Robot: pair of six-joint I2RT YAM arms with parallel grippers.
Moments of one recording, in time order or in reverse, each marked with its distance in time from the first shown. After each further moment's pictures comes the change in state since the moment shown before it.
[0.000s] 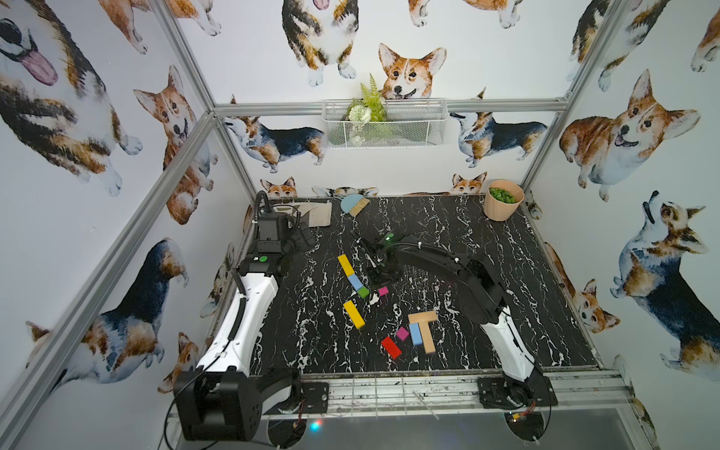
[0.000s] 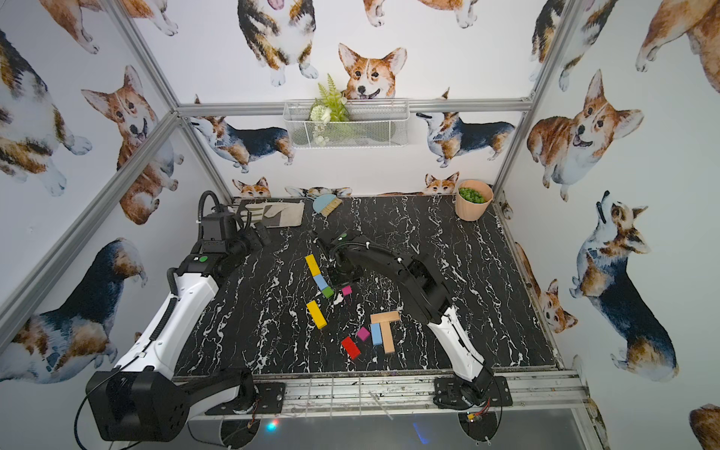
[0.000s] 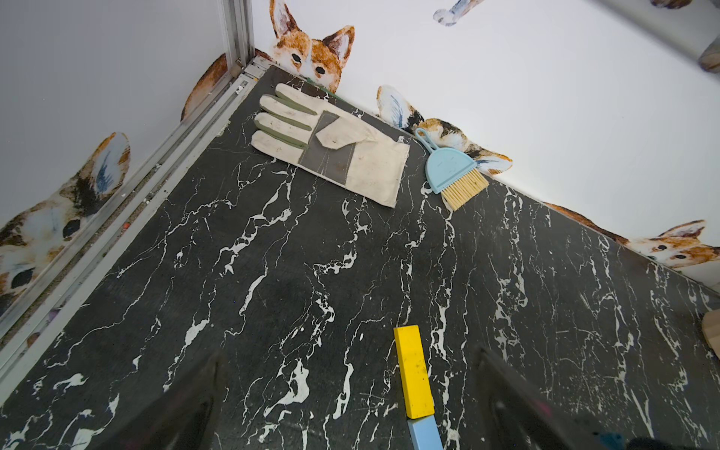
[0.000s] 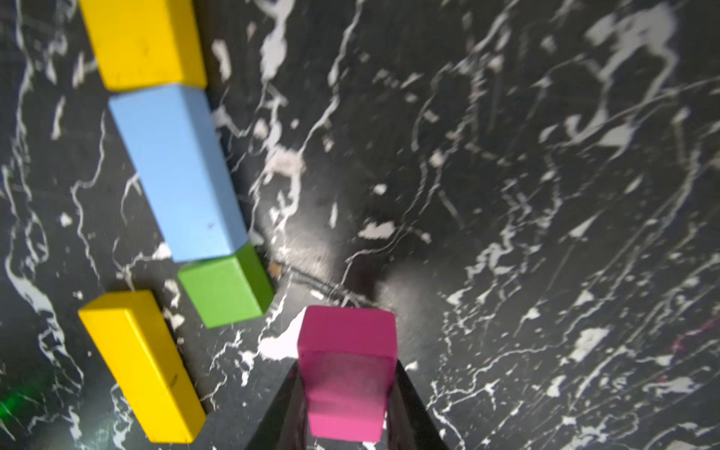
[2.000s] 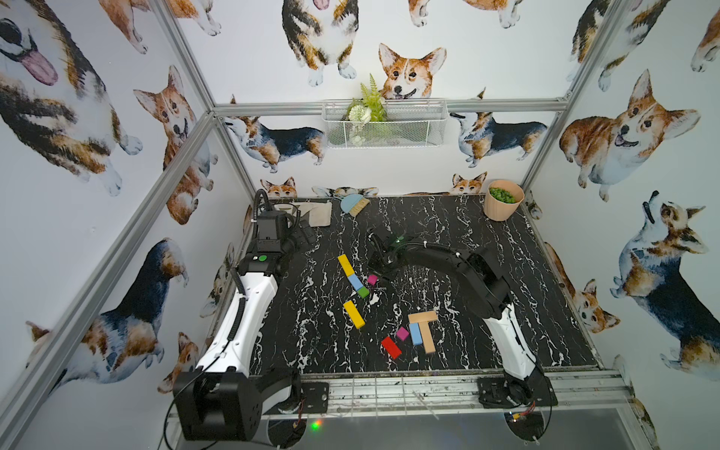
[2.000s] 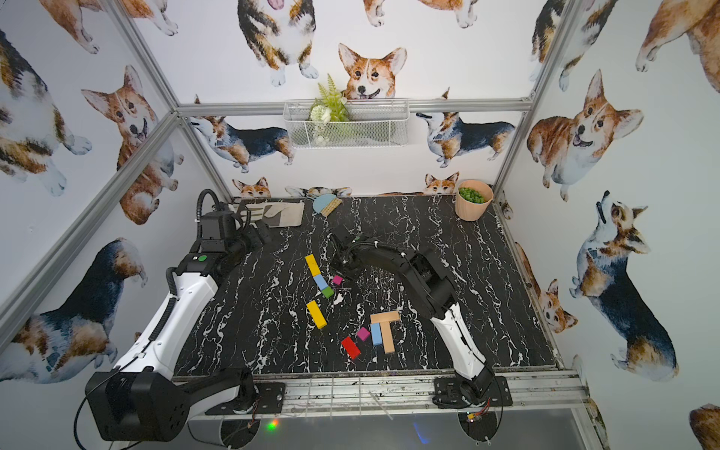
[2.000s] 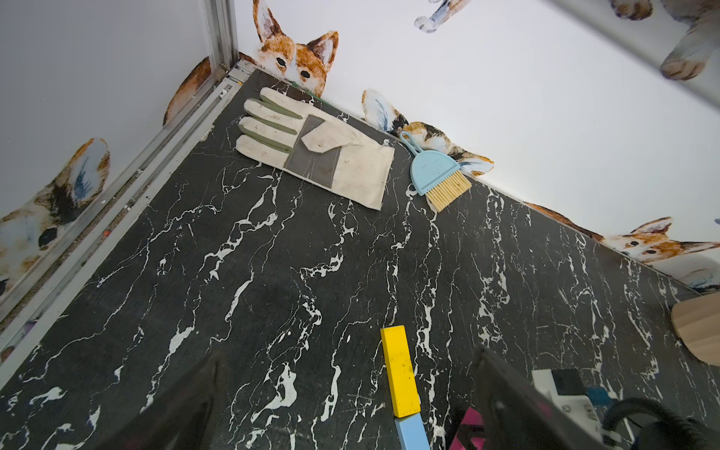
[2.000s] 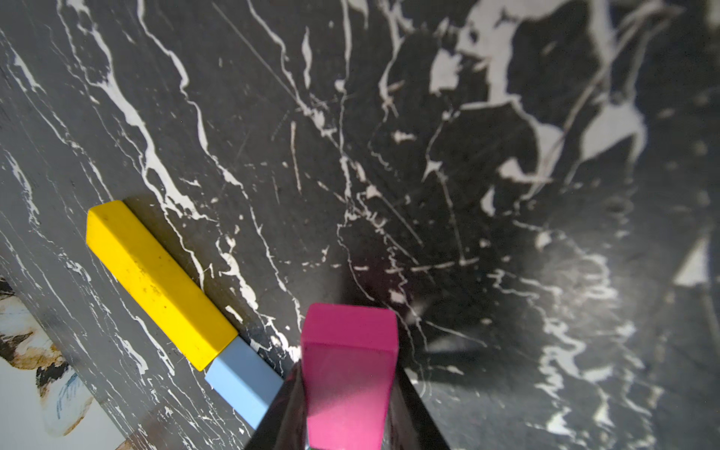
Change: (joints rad) left arm 0.000 0.000 0.013 0.008 0.035 0.000; right arm -0.074 -0.007 -0.185 0.408 -0.094 0.701
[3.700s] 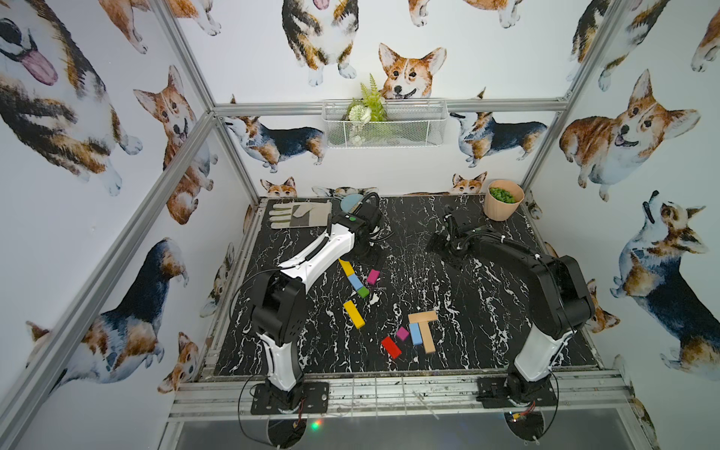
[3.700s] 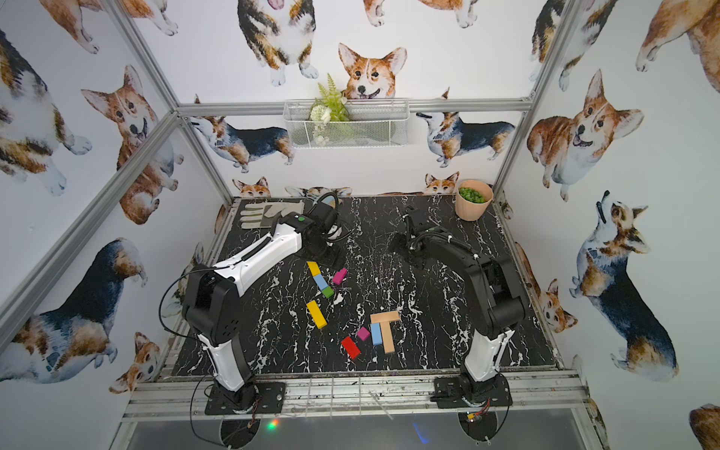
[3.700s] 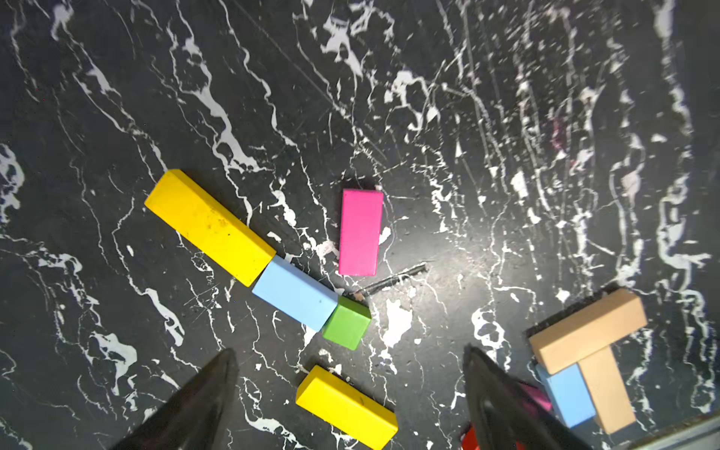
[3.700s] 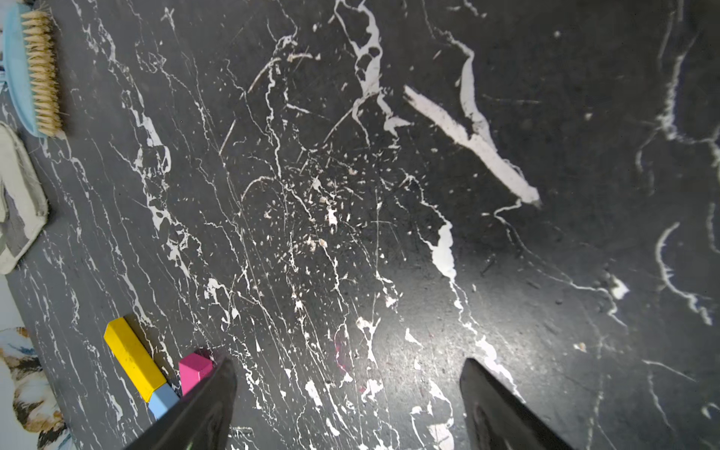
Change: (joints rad) left arm -0.504 0.662 0.519 -0.568 0.106 0.280; right arm -0.418 -0.476 -0.512 0.123 0.024 -0.339
